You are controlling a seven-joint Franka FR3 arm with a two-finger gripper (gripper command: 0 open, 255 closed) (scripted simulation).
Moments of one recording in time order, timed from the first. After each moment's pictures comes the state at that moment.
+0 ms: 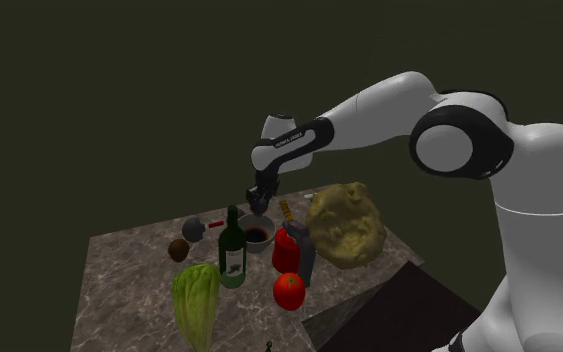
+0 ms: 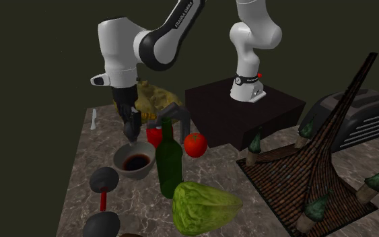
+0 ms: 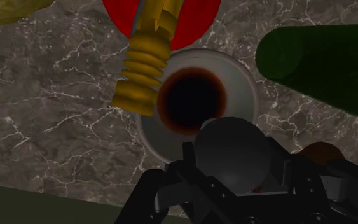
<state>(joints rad) 0.22 0.57 -0.11 -1.73 0.22 2.38 -0.17</state>
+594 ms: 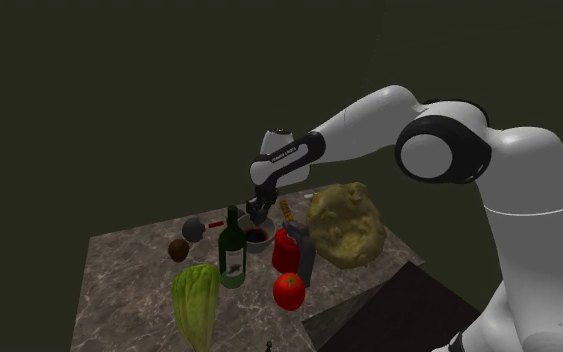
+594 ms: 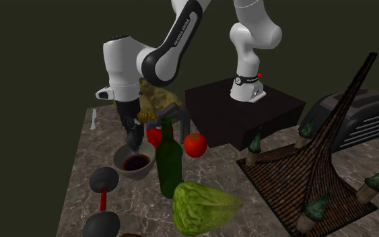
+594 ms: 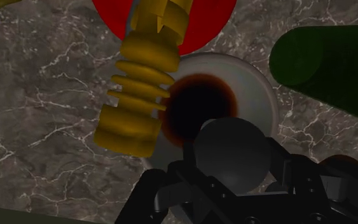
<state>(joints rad) 0.21 0.65 -0.10 -1.73 0.24 2.45 -0.19</state>
